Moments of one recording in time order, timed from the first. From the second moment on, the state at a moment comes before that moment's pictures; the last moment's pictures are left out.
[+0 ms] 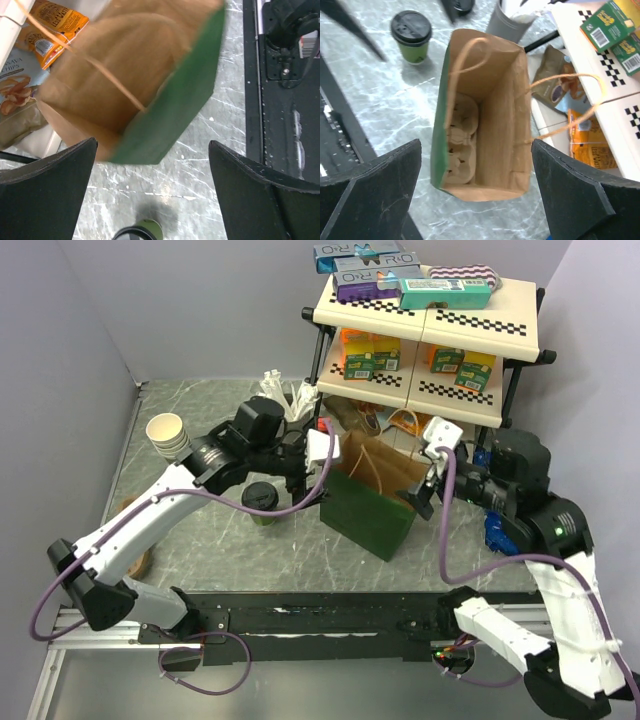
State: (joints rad) left arm -0.78 1.36 1.52 -0.67 0.56 0.51; right arm 0.37 0.89 1.42 -0.96 -0.44 -0.48
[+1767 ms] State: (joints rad) left arm -0.85 1.74 2.06 -0.72 0.55 0.68; right arm 0.36 1.04 1.60 -1.01 -0.39 -0.74
